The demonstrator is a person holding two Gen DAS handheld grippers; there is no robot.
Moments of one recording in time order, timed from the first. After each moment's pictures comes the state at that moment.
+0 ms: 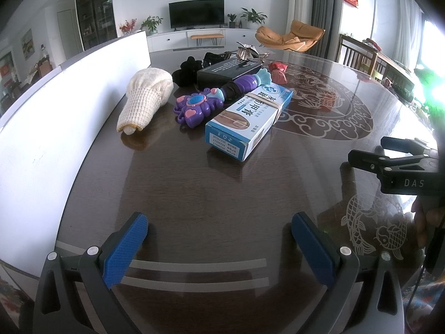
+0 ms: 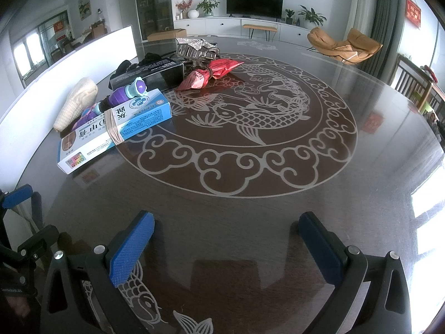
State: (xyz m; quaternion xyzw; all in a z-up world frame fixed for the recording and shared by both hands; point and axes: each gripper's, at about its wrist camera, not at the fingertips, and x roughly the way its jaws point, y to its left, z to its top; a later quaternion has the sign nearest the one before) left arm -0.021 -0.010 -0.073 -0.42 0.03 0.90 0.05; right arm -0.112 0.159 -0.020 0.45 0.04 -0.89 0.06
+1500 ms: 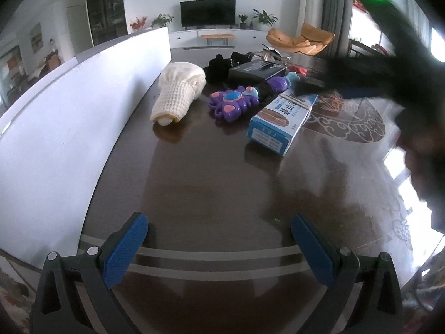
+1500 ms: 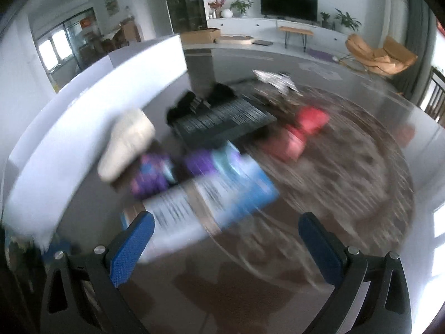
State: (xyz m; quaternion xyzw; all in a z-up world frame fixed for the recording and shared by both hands) left arm -0.022 -0.047 -0.076 -0.42 0.02 0.91 0.04; right arm -0.186 0.056 0.019 0.46 0.03 -0.88 0.14
